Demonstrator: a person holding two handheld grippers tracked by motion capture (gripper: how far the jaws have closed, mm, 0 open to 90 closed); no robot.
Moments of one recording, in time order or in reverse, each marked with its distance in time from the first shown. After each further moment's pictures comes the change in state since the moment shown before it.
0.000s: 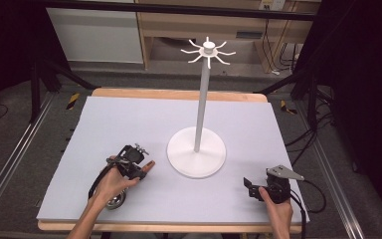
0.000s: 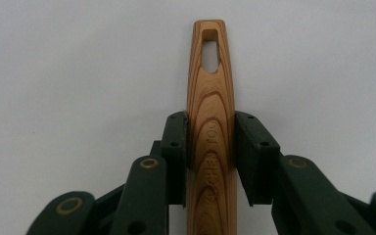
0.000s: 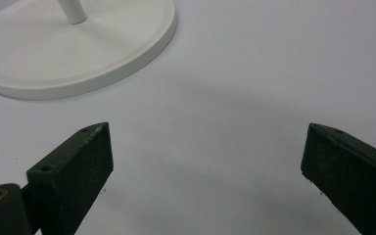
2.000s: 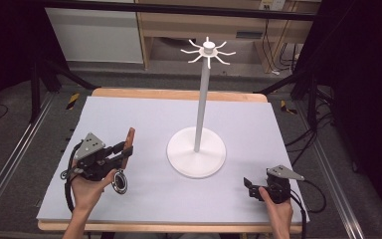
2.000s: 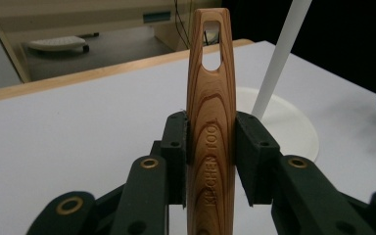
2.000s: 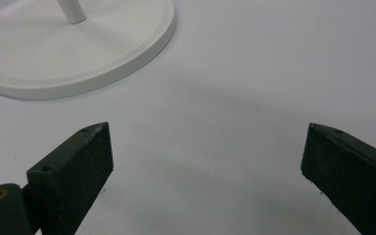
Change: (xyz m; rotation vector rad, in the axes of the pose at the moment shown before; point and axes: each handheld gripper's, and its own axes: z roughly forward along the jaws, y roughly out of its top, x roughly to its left) left arm 0.001 -0.049 -0.114 -0.805 0.002 -0.123; right arm -0.001 0.000 0.000 -0.002 -0.002 -0.003
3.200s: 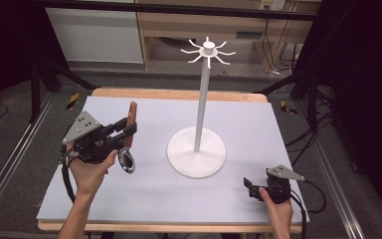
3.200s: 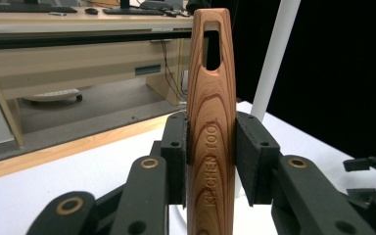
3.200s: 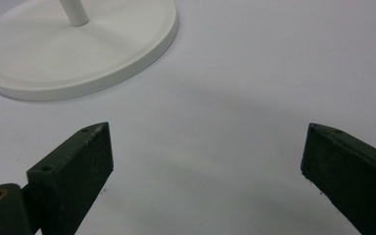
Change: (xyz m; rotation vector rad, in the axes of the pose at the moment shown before) left arm -0.015 0.068 -0.012 -0.164 -0.044 0.021; right arm 0.001 0.000 -0.001 -0.006 0.006 0.003
